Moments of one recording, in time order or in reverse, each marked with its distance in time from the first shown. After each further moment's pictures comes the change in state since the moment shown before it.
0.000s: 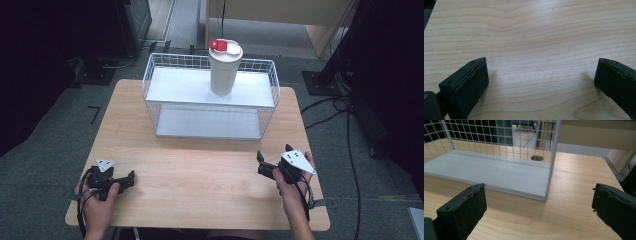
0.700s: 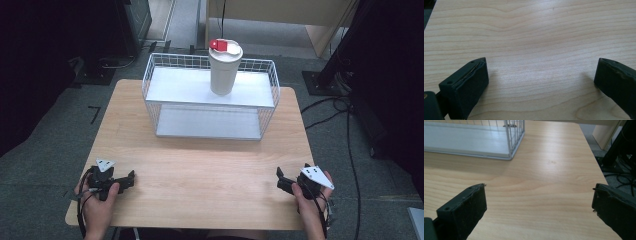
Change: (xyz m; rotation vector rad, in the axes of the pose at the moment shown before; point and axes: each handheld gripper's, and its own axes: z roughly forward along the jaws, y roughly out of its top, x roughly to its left) left arm 0.000 0.000 0.000 0.000 0.000 0.000; right arm -0.053 -0.052 -0.025 0.133 -0.104 0.049
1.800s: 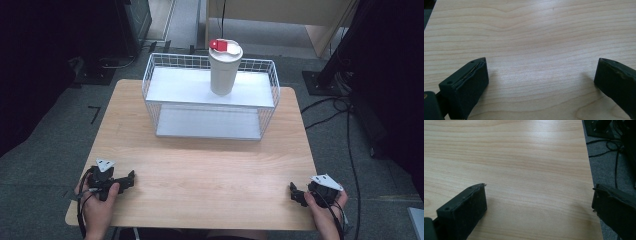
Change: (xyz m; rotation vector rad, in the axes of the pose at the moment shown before) left arm 0.000 0.000 0.000 -0.002 0.000 -0.002; right arm -0.042 -0.028 -0.008 0.275 -0.069 -0.043
